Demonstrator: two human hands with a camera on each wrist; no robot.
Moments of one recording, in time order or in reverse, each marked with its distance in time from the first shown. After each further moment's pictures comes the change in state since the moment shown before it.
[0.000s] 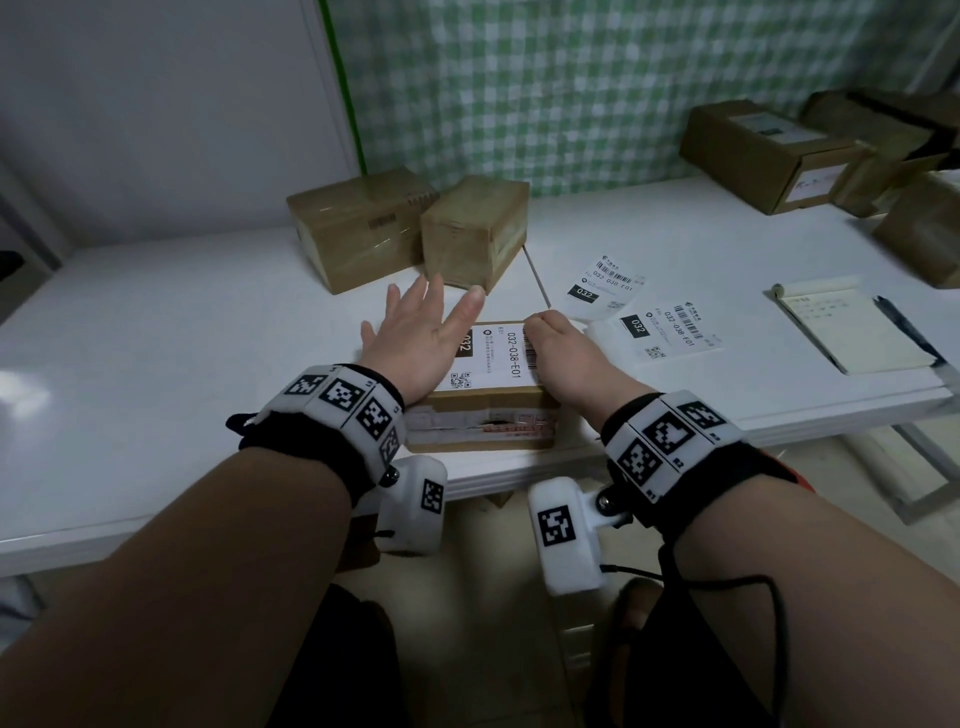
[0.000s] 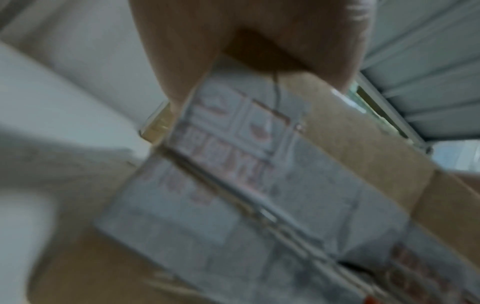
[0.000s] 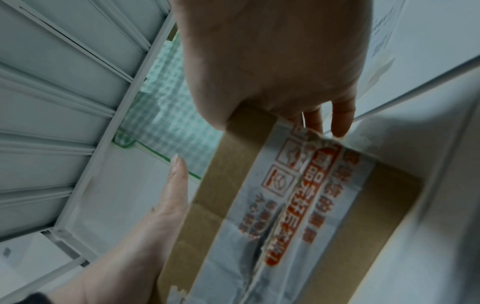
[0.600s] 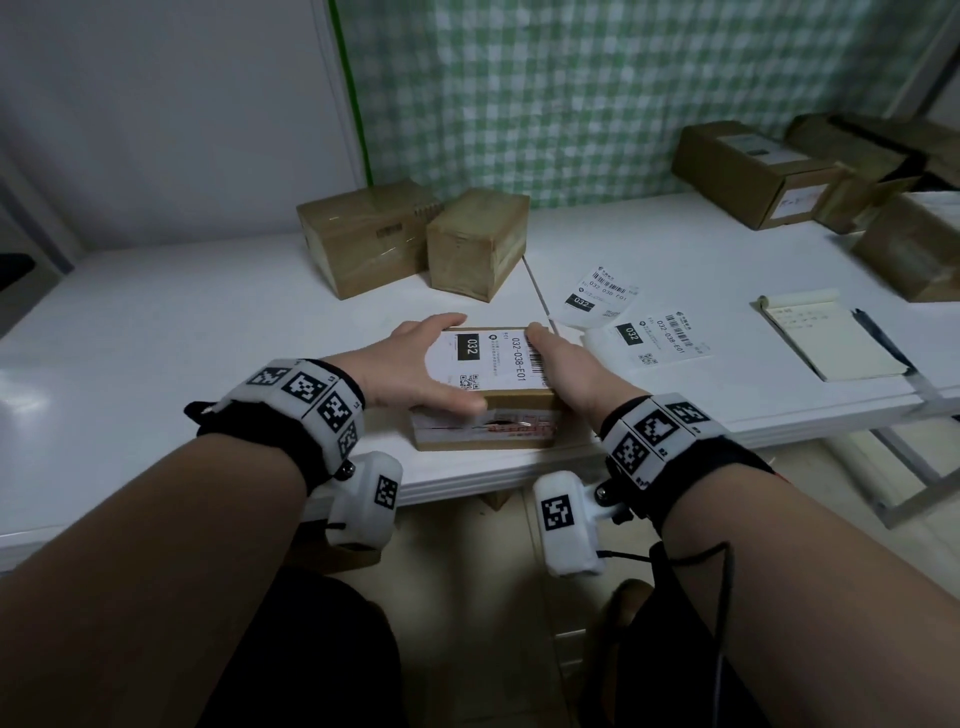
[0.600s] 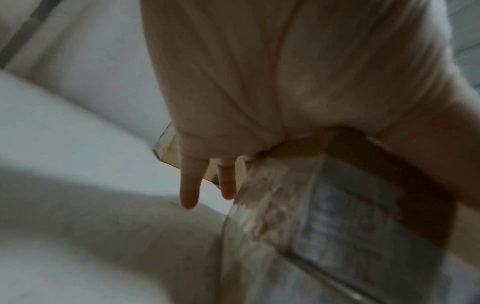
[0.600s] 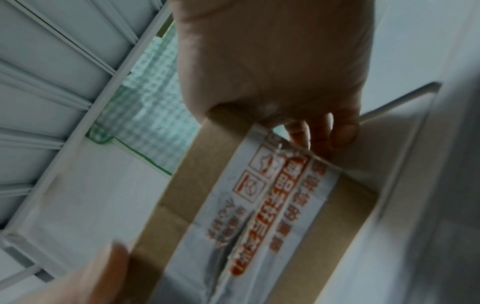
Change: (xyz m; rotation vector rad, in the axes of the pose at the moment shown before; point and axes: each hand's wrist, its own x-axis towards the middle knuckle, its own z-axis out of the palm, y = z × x) left_hand -0.014 -0.019 -0.025 -0.055 -0.302 0.067; right_hand -0.015 -0.001 -0.008 0.293 -0.129 0.112
